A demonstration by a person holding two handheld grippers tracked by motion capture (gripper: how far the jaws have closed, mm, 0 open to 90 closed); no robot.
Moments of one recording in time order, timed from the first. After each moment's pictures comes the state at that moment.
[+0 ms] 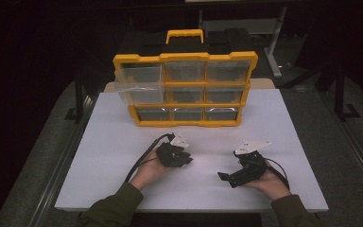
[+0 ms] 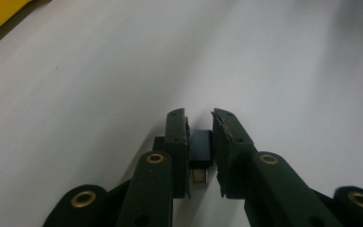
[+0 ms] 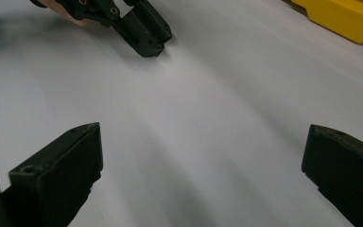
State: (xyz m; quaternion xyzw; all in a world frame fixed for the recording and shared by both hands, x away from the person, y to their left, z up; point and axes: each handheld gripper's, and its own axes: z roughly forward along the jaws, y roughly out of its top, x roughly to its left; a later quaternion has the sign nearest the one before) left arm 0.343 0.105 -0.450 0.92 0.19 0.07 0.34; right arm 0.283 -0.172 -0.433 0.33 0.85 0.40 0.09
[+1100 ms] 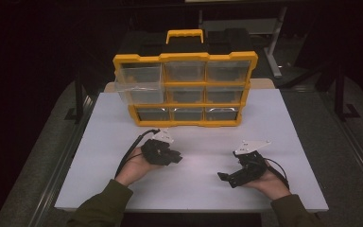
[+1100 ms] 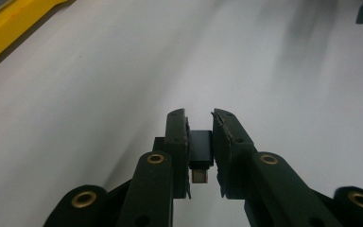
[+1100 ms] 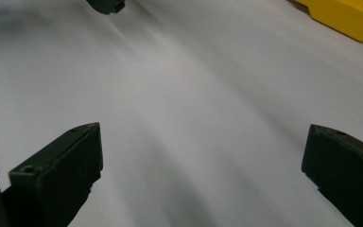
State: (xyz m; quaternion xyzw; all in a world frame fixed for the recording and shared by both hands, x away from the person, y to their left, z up) left arm 0.337 0.147 -0.418 0.91 0.20 0.03 0.36; right arm 0.284 -0.171 -0.434 0.33 0.85 0.40 0.09
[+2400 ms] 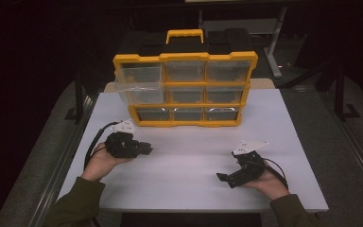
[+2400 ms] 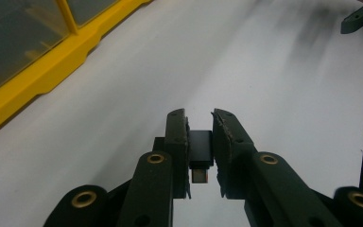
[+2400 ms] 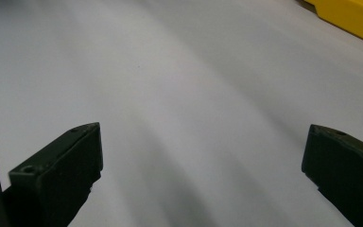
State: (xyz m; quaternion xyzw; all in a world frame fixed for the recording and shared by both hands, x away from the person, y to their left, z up) left arm 0.336 0.237 -0.381 0.89 0.25 0.05 0.39; right arm 0.284 -0.168 -0.434 0.32 0.85 0.40 0.09
